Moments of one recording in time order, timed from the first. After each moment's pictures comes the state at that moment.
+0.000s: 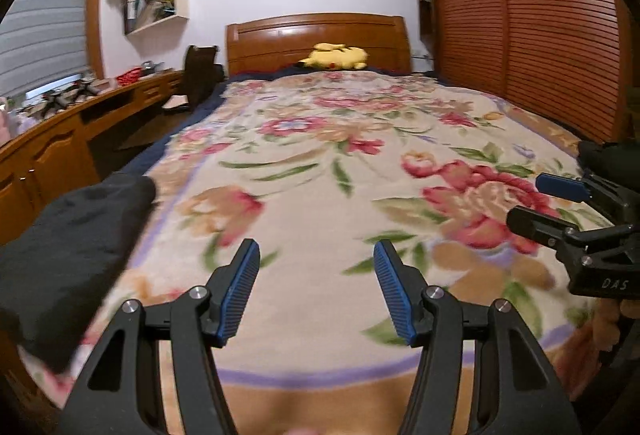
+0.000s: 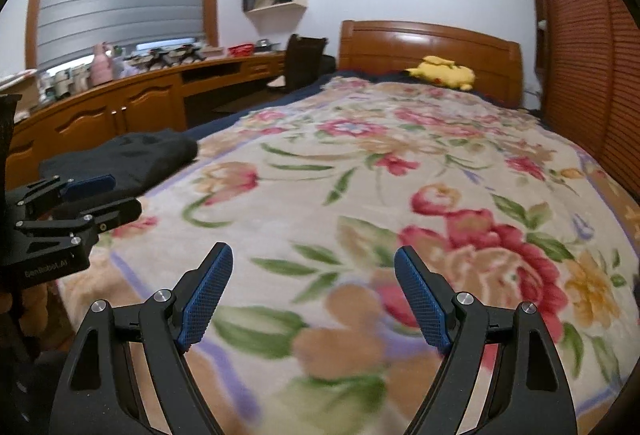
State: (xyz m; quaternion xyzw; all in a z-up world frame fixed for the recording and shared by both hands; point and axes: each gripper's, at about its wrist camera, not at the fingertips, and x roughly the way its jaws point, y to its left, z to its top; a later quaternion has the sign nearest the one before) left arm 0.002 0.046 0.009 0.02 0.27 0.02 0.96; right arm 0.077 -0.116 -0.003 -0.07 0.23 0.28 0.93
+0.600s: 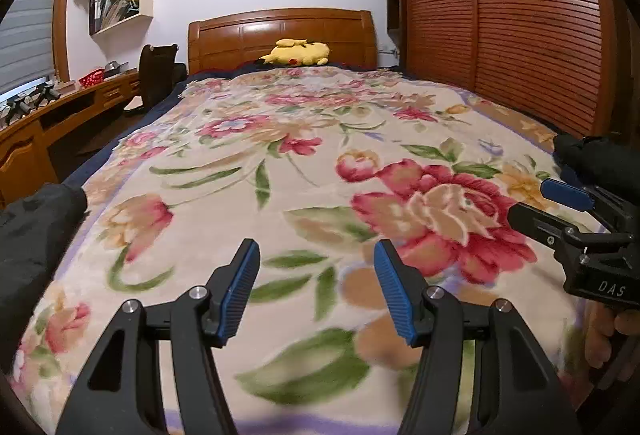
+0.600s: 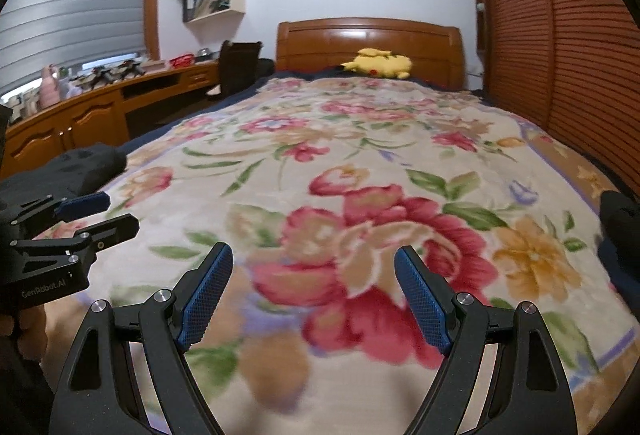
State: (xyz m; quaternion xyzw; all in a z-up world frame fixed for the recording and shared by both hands) left arm 0.050 -0.032 -0.005 0.01 0.27 -0.03 0.96; right arm 0.101 -0.213 -0.018 -0.04 0.23 0.19 0.95
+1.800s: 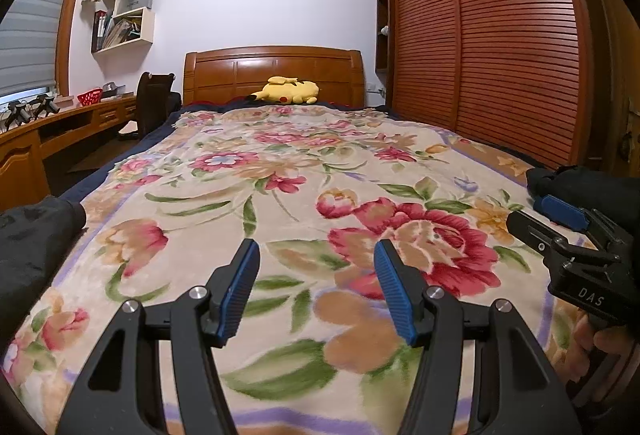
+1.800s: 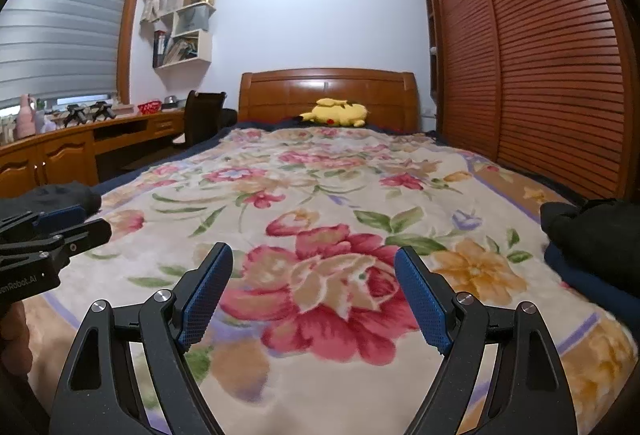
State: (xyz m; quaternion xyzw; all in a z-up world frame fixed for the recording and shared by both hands) left arm 0.016 -0.039 0.015 -0.01 0.20 -0.04 0.98; right arm 0.058 -0.237 -0.003 -0.02 0.14 0.13 0.98
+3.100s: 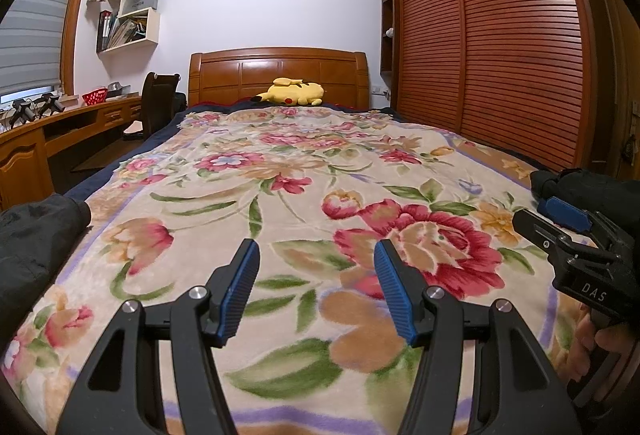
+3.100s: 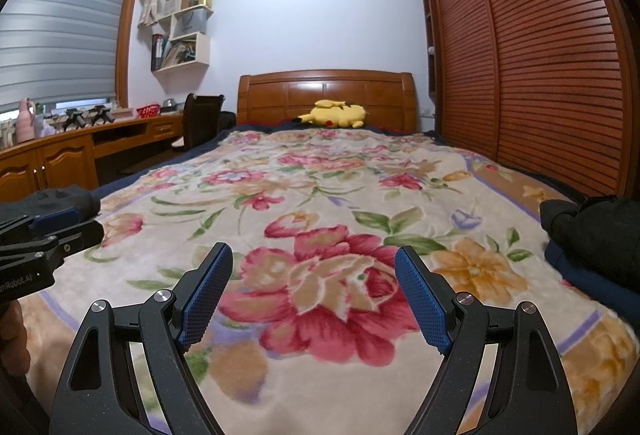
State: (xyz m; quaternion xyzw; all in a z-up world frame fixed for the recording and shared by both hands) left arm 0.013 -0.035 0.017 -0.01 0.20 -0.04 0.98; right arm 0.059 -0.237 -0.004 -0.02 0.14 0.13 0.98
